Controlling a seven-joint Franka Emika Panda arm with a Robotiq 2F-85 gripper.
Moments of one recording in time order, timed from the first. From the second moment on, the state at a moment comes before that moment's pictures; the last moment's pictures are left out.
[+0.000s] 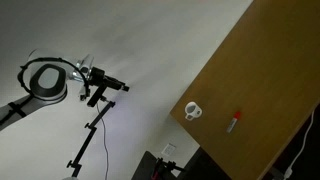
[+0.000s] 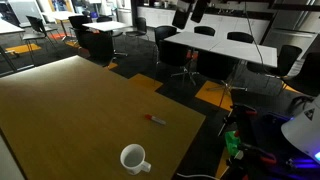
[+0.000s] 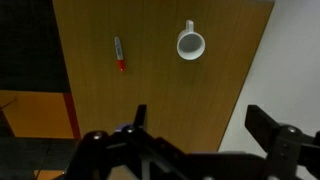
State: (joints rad) arm 0.02 -0.49 0.25 -2.42 0.02 2.20 0.47
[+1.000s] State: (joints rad) arm -0.01 -0.50 0.17 -2.42 0.01 2.20 0.45
